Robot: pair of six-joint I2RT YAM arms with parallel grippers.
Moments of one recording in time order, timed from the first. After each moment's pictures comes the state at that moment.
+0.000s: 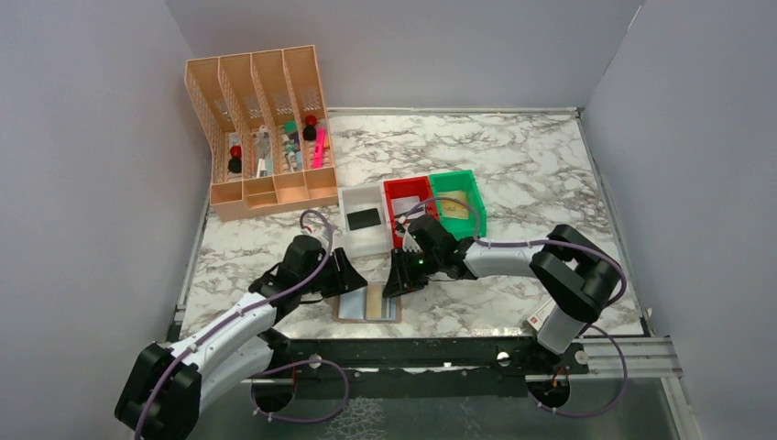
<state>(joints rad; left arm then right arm) -0.52 0.88 0.29 -0.11 0.32 -0.79 0.88 1.69 0.78 0.06 -0.47 0.74</state>
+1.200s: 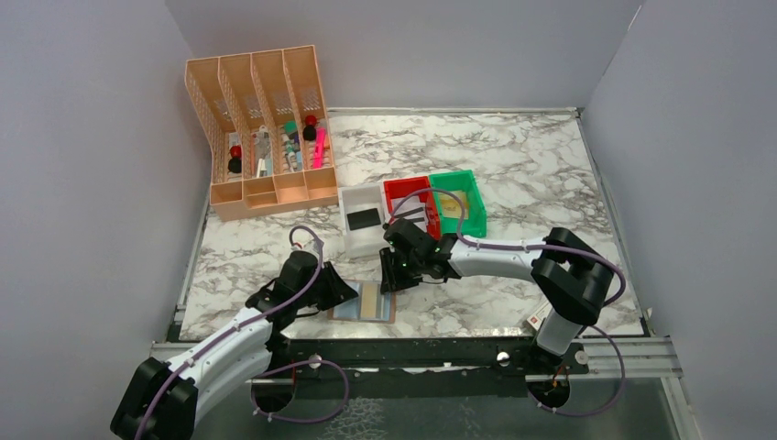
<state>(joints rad) -0.53 0.78 0.15 -0.11 0.25 -0.91 1.01 1.72 0.98 -0.24 -0.13 0.69</state>
